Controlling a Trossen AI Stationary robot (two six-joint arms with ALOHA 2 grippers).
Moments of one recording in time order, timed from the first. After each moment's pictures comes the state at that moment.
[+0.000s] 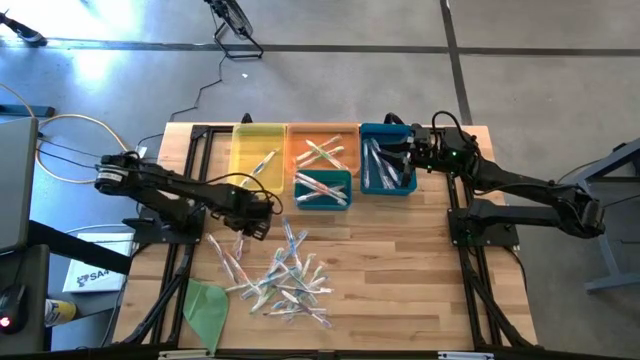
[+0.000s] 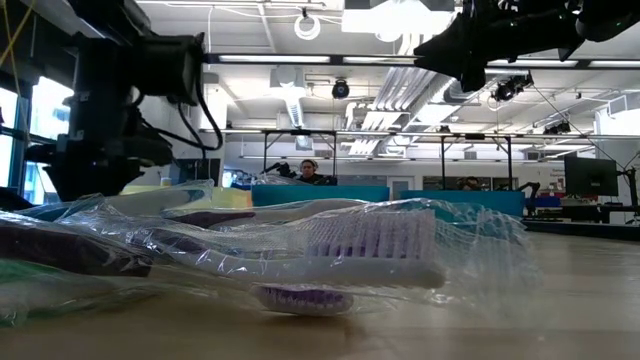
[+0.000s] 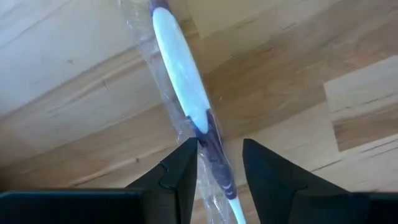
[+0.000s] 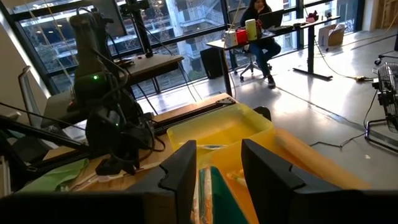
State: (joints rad) left arm -0.02 1.39 0.69 -0.80 -0.01 -1.17; right arm -0.52 0.87 0.55 0.27 -0.26 0.21
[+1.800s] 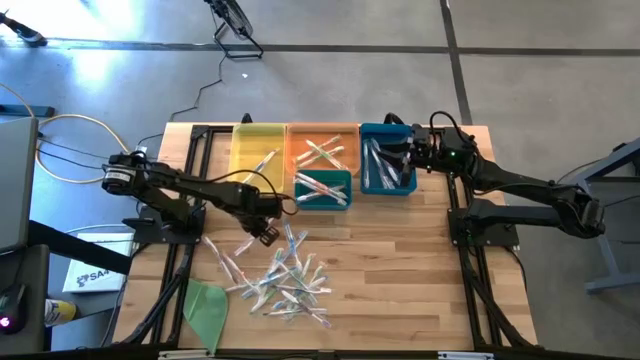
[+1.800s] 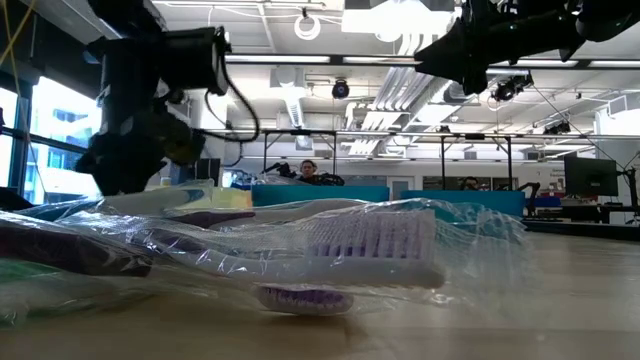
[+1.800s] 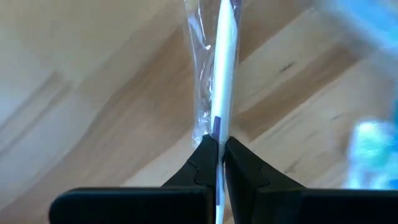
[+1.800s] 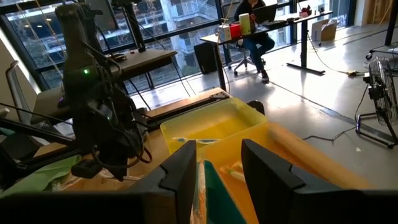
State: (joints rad) left arm 0.00 1.45 0.76 -0.68 0.10 -0.88; right arm -0.52 0.87 0.55 0.24 -0.23 0.20
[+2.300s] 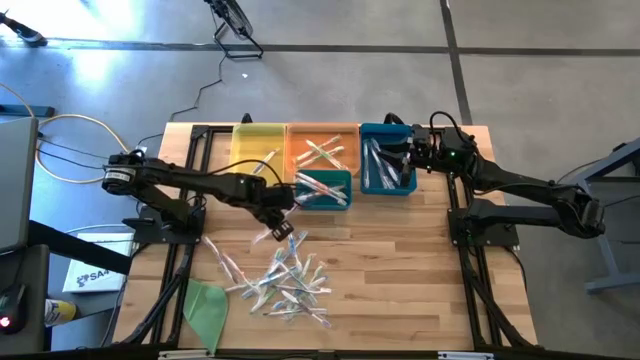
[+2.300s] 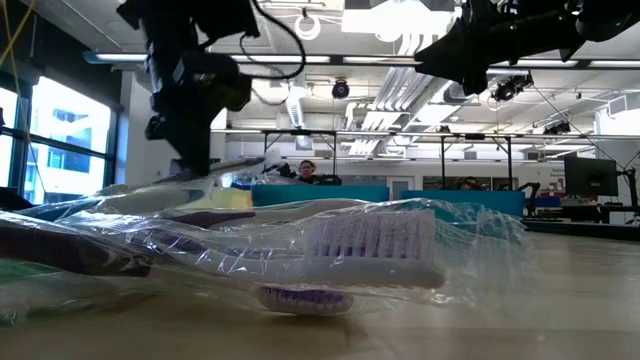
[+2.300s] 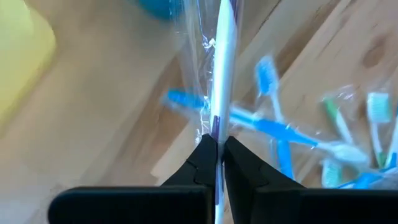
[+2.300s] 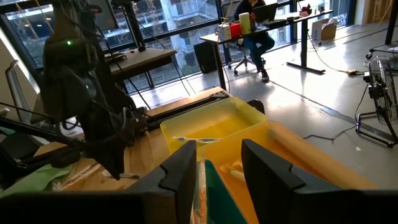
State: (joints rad) left arm 0.00 1.45 0.99 -0.71 -0.01 -0.68; right arm -0.52 0.87 0.55 0.23 -0.23 0.20
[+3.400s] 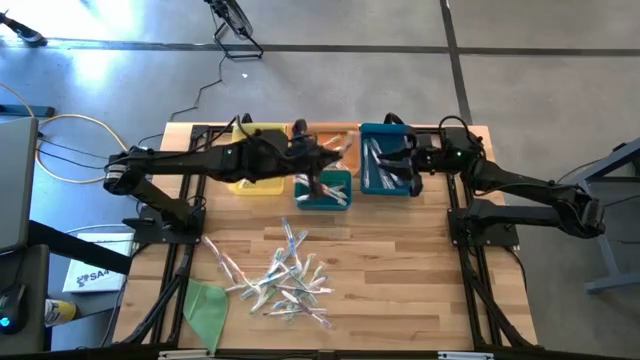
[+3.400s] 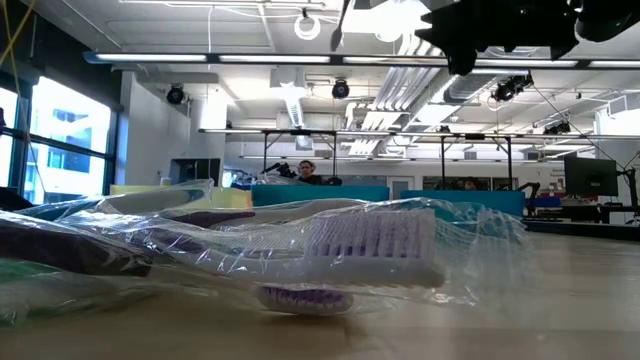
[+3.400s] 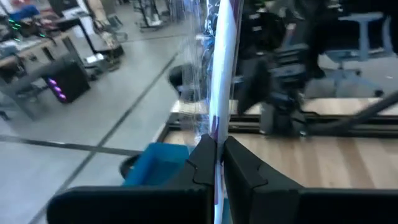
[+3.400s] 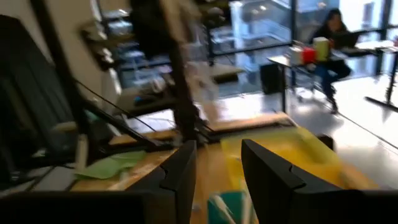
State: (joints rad) left arm 0.06 1.46 1.45 -0.15 -0.27 0.14; right arm -0.52 0.87 0.55 0.38 -0.53 0.17
